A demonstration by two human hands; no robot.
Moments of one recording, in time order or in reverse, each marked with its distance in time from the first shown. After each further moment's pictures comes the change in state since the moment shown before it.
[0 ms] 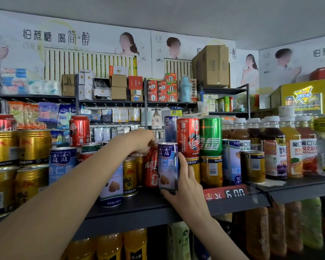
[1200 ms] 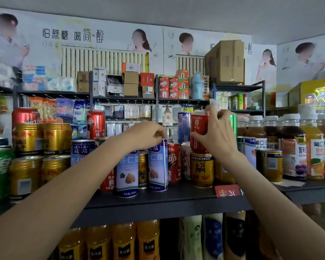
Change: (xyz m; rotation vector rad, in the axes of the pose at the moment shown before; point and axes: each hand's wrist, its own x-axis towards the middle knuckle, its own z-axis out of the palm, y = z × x) left_hand -0.039 -0.016 -0.004 -0.235 0.210 0.091; right_hand 0.092 -0.005 -0.066 -0.217 0.238 0.049
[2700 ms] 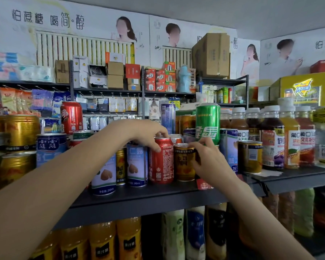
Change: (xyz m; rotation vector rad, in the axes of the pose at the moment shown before) left_hand 0.033 0.037 0.012 0.101 -0.412 0.068; right_hand -0.061 0.041 0.004 0.000 -0.318 -0.051
